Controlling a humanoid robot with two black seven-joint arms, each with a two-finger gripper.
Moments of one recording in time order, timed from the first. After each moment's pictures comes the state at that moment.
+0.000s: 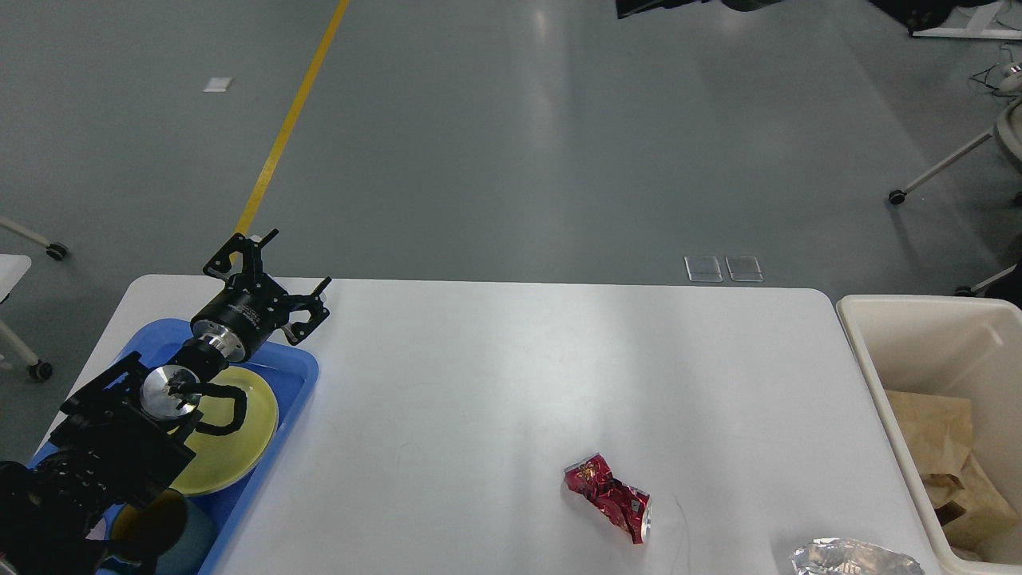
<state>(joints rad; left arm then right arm) -0.76 0.19 -0.77 -0.22 -0.22 -0.64 -0.01 2.09 -0.09 -1.23 0.65 -0.34 0.47 0.32</state>
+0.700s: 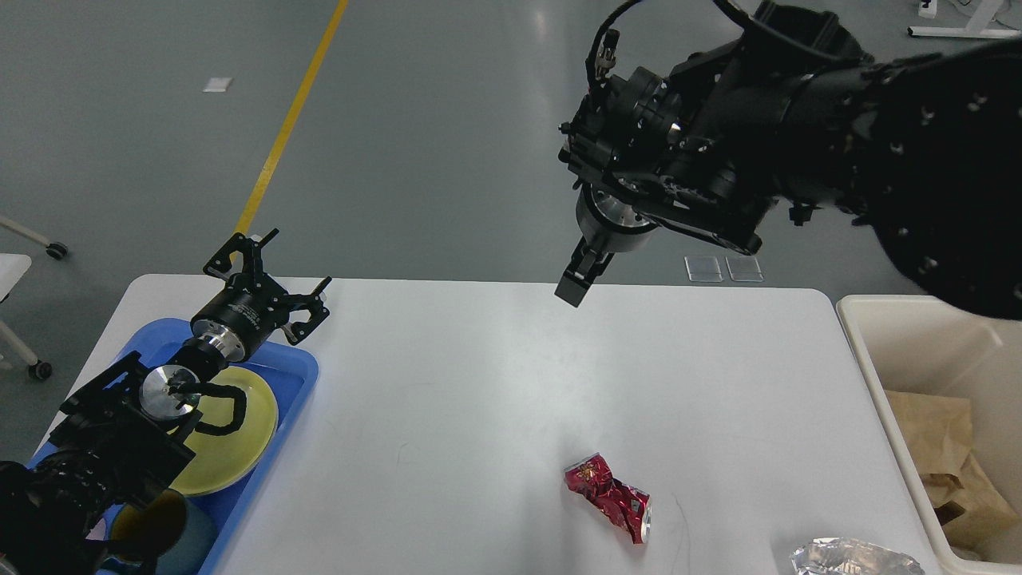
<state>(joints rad) -0.76 0.19 -0.77 -0.22 -0.22 -0.64 -0.01 2.07 0.20 -1.21 1.08 -0.81 0.47 0.32</state>
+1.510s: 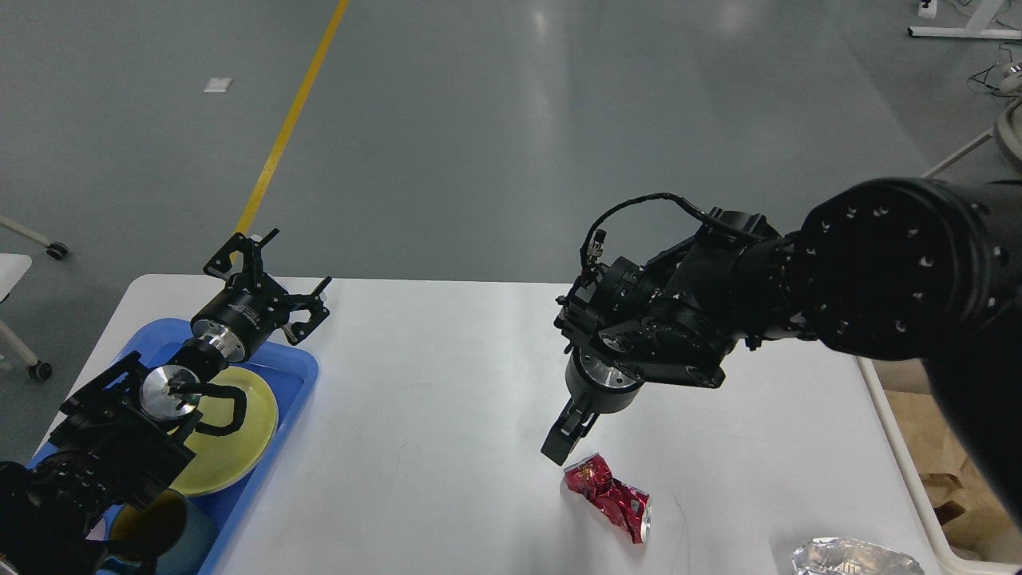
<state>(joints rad) -0.76 0.19 -0.77 -0.22 -0.22 -0.64 -0.01 1.70 0.20 -1.06 1.06 -0.82 0.47 0.23</state>
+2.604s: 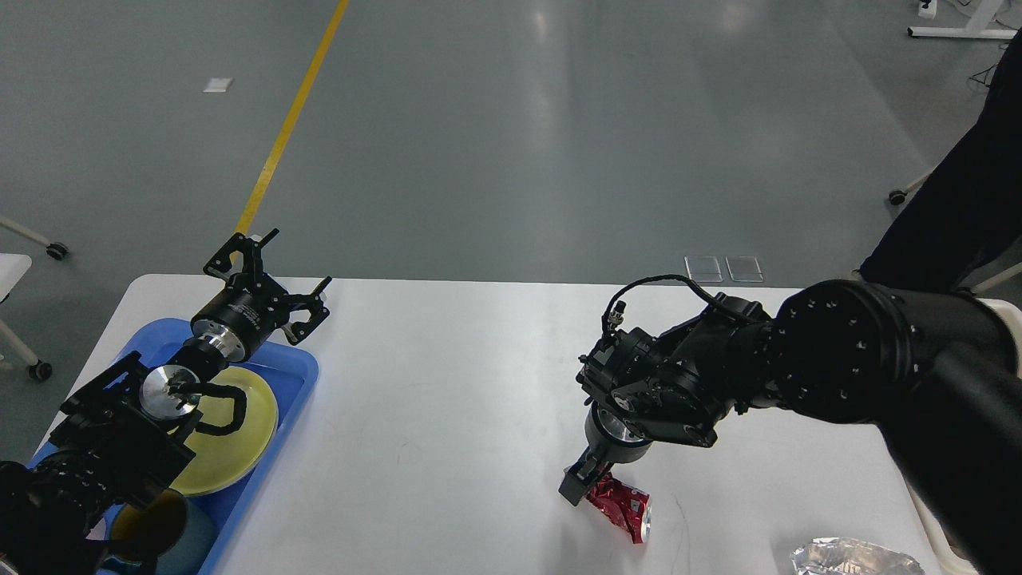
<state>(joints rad) -0.76 0.19 -0.77 -0.22 -0.22 -0.64 -0.01 1.41 0.21 -1.06 0.89 -0.81 0.46 0.13</state>
